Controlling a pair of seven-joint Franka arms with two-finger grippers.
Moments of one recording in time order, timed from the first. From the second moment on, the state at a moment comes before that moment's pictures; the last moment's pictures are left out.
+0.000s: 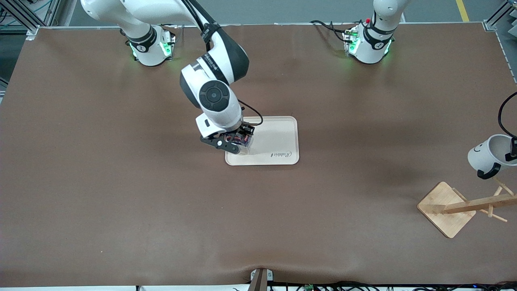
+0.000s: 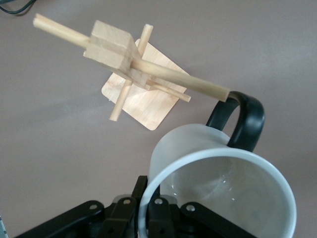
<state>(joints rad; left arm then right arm) 0.78 0.39 -0.60 -1.45 0.20 1.82 0.41 0.74 0.52 -0.10 -1.46 0.21 1.86 0.95</state>
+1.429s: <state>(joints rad) 0.78 0.45 -0.61 -1.41 0.20 1.80 0.37 0.29 0.41 -0.42 -1.65 0.06 1.75 -0.08</state>
